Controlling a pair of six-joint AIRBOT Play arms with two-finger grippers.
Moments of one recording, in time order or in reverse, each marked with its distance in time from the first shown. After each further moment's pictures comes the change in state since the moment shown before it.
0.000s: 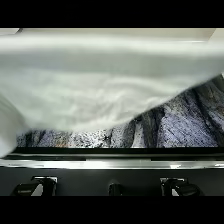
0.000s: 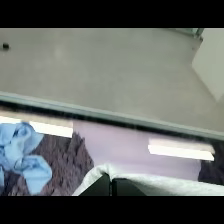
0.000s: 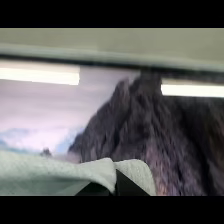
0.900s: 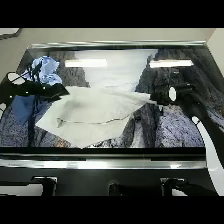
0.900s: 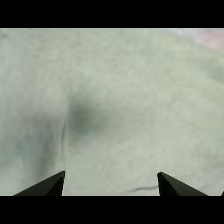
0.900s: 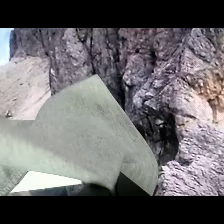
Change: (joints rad) left arm 0.007 -0.887 -0.129 -0.379 -0.055 0.233; right arm -0.003 -0.626 -0.451 -0.010 -0.489 0.409
